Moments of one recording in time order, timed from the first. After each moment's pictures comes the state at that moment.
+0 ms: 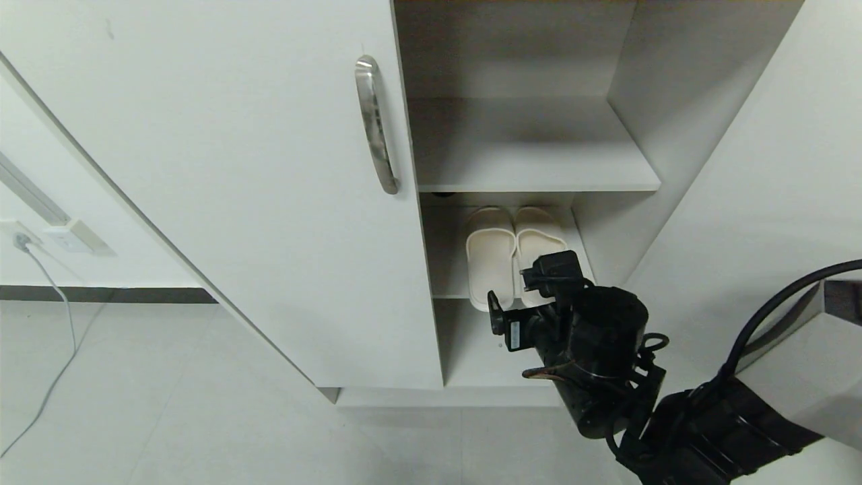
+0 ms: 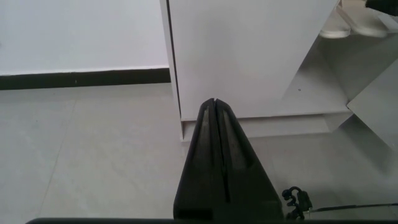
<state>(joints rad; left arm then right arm) 0.00 0.00 0.00 0.00 -0.03 0.02 0.82 2.05 -0.79 -1.27 -0.63 -0.05</state>
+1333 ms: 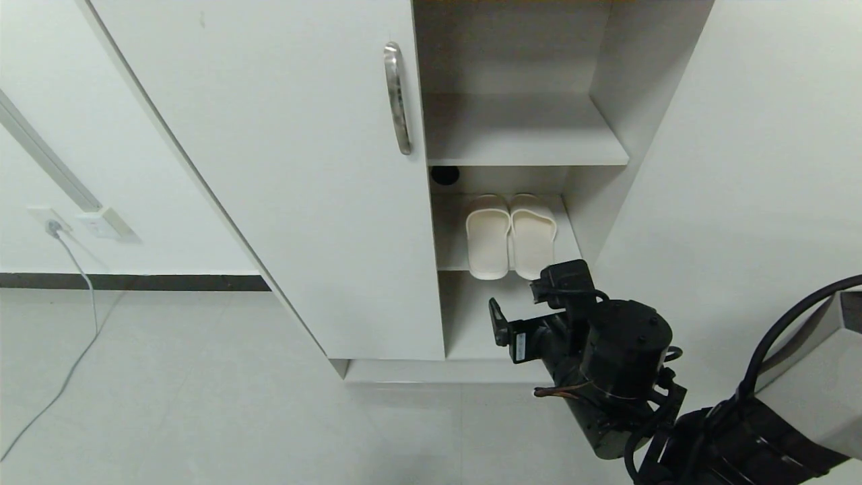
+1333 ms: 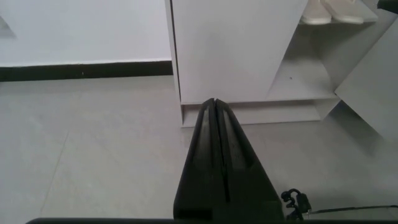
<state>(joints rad) -0.01 0.00 0.00 0.00 -0.03 0.02 0.85 2.02 -0.72 -1.34 -0.61 -0.06</state>
